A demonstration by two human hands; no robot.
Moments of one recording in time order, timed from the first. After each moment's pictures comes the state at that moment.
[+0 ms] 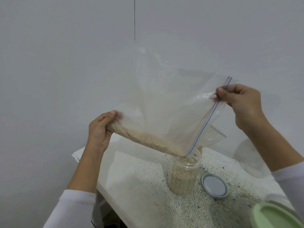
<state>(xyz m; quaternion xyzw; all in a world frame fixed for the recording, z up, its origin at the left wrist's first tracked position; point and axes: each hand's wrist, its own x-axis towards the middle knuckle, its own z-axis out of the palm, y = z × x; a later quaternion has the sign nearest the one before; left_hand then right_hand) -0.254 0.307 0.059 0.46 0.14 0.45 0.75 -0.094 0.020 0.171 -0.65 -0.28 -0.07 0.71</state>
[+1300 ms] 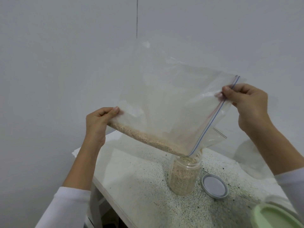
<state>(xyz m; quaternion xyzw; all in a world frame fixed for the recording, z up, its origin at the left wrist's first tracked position) -0.266 0.302 0.076 0.58 0.15 0.49 0.64 -0.099 0.020 0.170 -0.64 -0.28 -0.06 0.71</state>
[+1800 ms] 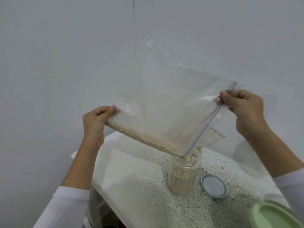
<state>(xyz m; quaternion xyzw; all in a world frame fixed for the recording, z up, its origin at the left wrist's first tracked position) -0.262 0.302 0.083 0.56 0.16 0.51 0.63 -0.089 0.015 0.160 -0.63 -0.25 -0.06 0.74</state>
